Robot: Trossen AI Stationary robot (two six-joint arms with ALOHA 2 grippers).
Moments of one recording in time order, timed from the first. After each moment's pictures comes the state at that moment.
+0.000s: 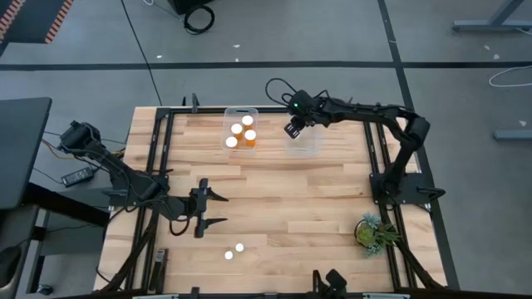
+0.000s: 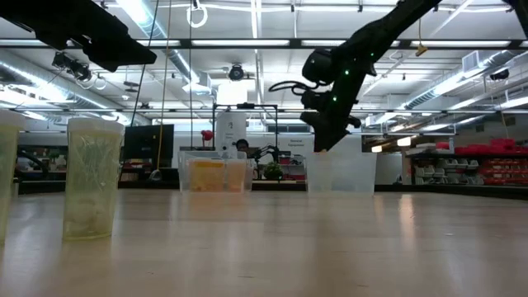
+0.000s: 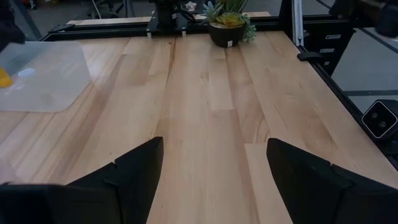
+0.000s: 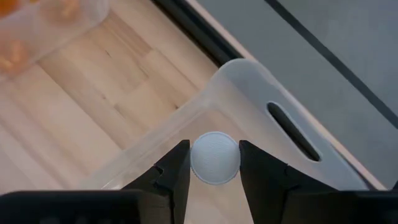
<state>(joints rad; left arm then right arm) -0.61 1.04 0.45 0.19 -0.58 -0.22 -0.57 1.74 1.22 -0.47 0.25 0.13</state>
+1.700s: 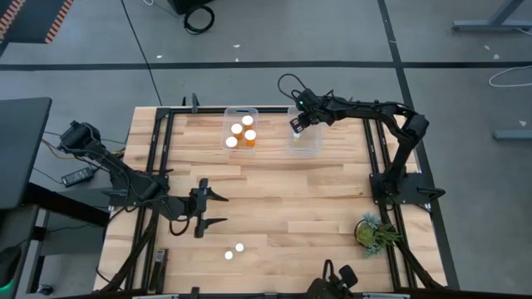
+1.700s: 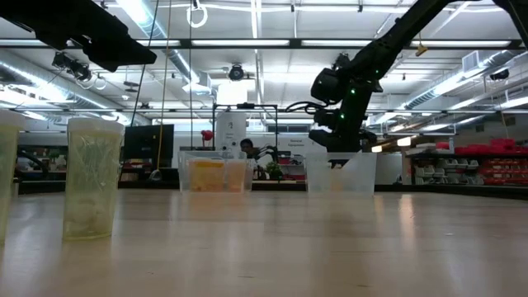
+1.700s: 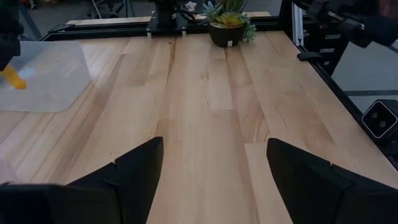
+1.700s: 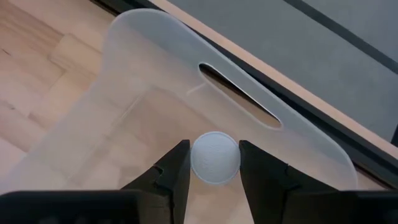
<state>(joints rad) -0.61 1.04 0.45 0.19 -0.58 -0.22 -0.67 1.77 1.15 -0.43 0.27 0.28</state>
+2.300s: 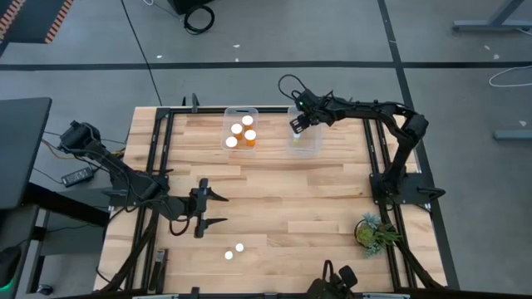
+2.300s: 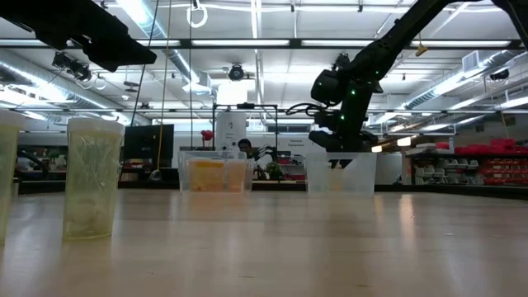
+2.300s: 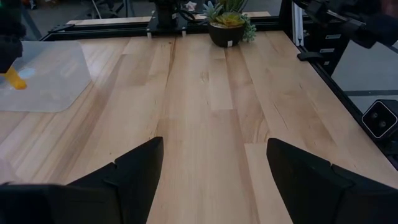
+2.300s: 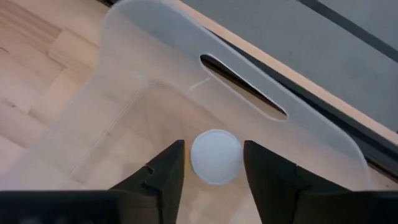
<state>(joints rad) -0.61 1.04 0.45 0.19 -0.58 -0.22 -0.67 1.78 1.15 -0.43 0.26 0.30</state>
